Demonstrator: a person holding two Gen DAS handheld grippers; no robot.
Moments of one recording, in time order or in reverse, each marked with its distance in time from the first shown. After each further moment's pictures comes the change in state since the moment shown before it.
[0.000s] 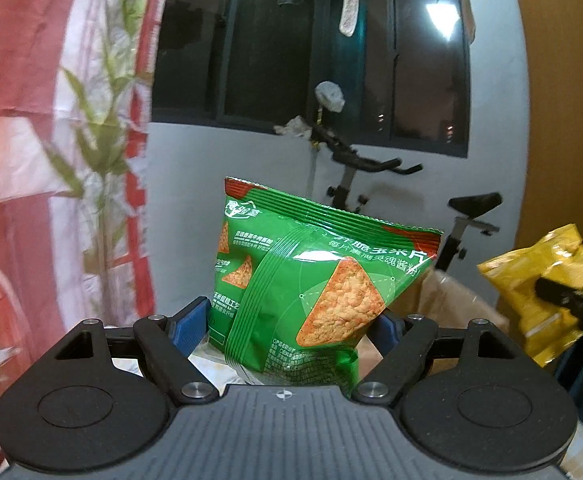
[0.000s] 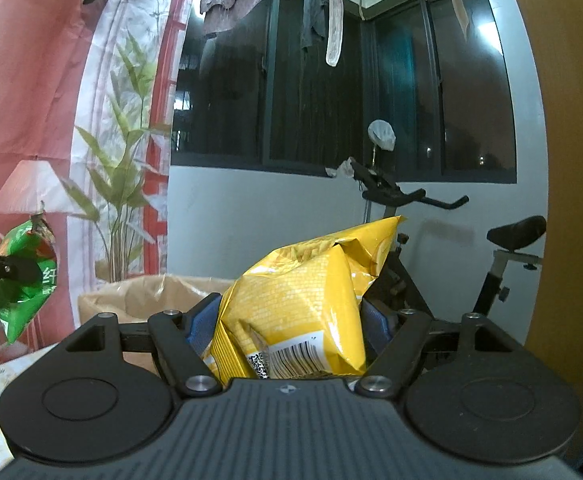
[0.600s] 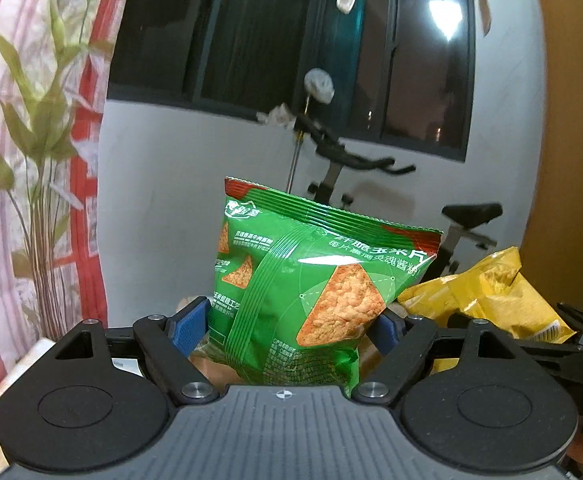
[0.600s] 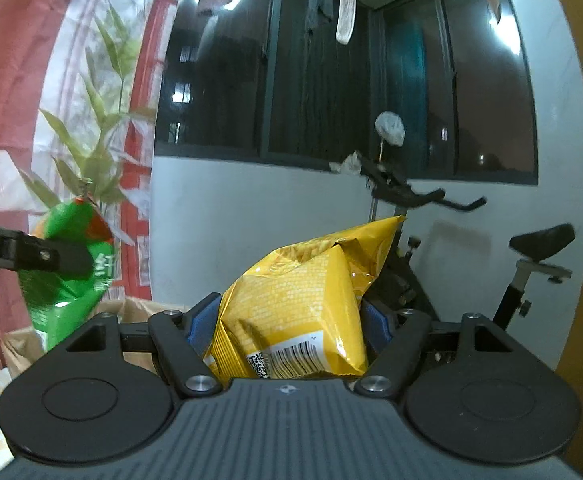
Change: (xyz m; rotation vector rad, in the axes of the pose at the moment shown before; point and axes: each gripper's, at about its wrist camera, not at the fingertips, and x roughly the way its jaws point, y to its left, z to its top) left arm 0.126 -0.028 0.018 -0.059 0.044 -0.052; right arm 0.136 0.006 0.007 -0.009 0.065 0.005
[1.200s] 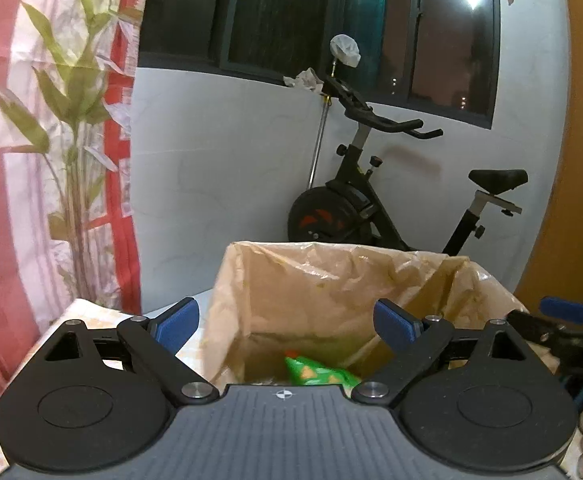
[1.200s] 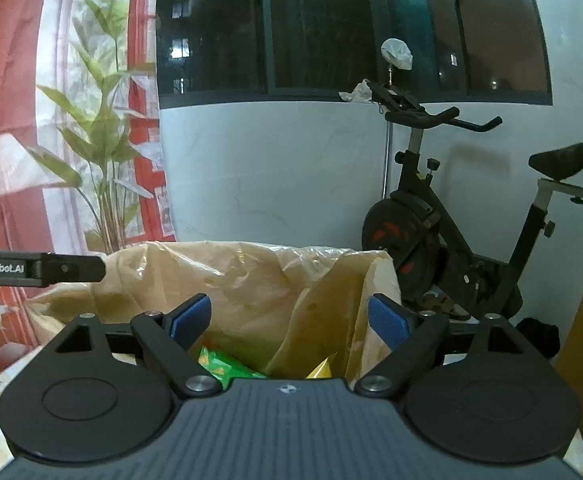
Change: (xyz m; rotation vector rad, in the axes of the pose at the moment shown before) left arm -0.033 0.031 -0.013 -0.004 0.104 0.083; right arm -0.021 -0.011 -0.011 0.121 0.170 0.061
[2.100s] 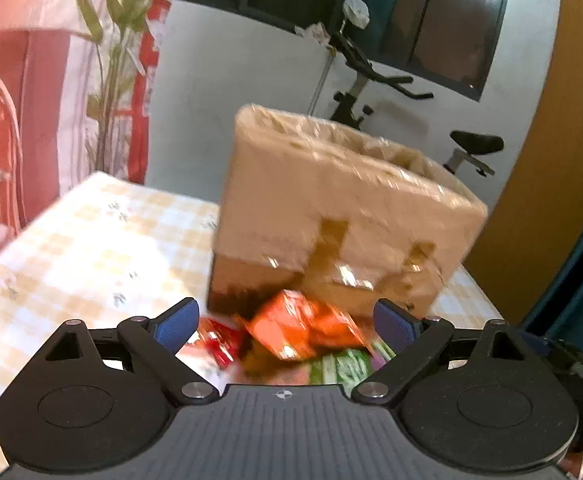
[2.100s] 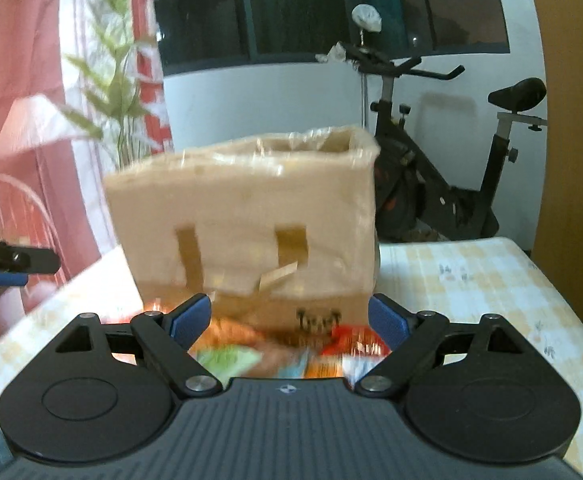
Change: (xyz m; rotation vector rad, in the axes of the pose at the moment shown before) left arm -0.105 0.001 -0.123 -0.138 0.152 -0.066; right arm -0.119 0.045 -0.124 0.044 0.109 -0.061
